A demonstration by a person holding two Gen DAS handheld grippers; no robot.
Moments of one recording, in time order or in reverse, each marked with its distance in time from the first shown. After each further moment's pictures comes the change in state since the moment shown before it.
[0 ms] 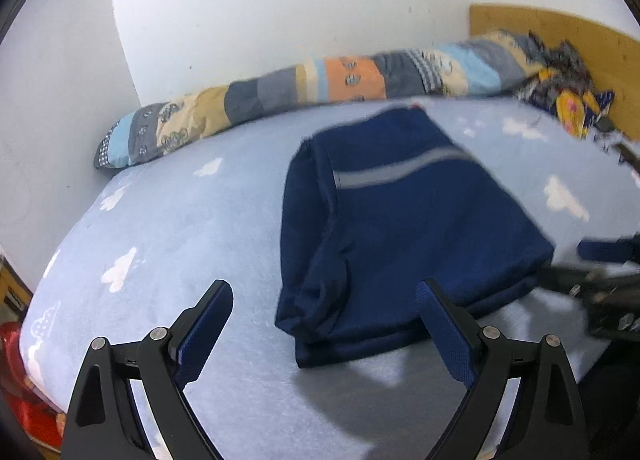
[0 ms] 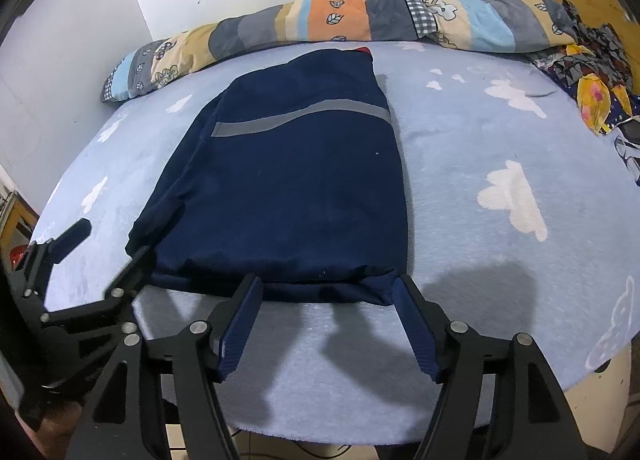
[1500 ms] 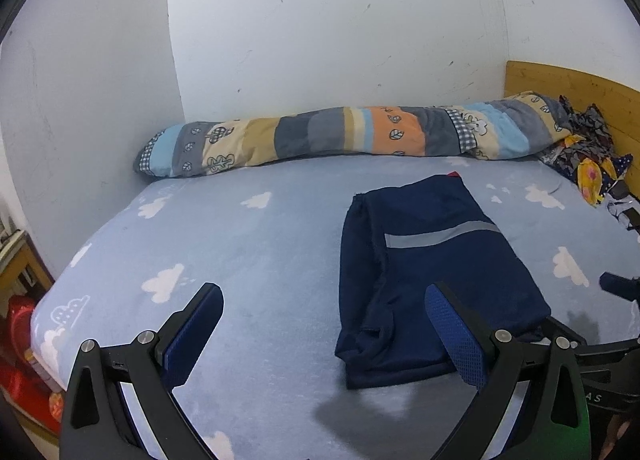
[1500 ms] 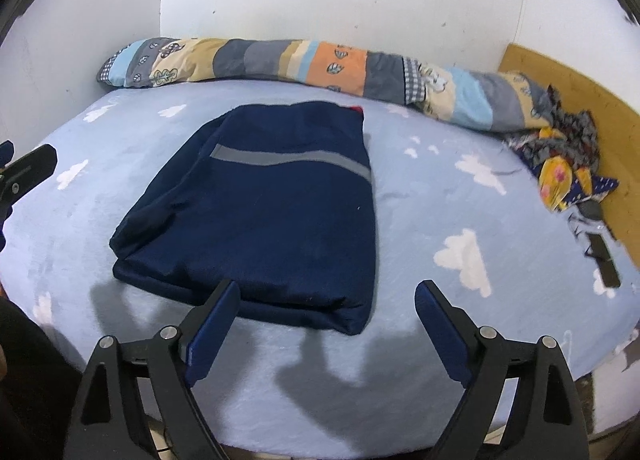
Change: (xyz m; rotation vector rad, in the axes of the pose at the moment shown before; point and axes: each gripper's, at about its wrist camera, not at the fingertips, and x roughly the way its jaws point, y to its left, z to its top) left arm -0.051 0.041 0.010 -0.112 -0.118 0.070; right arm -0.029 0.036 -0.004 -0.192 -0.176 -0.211
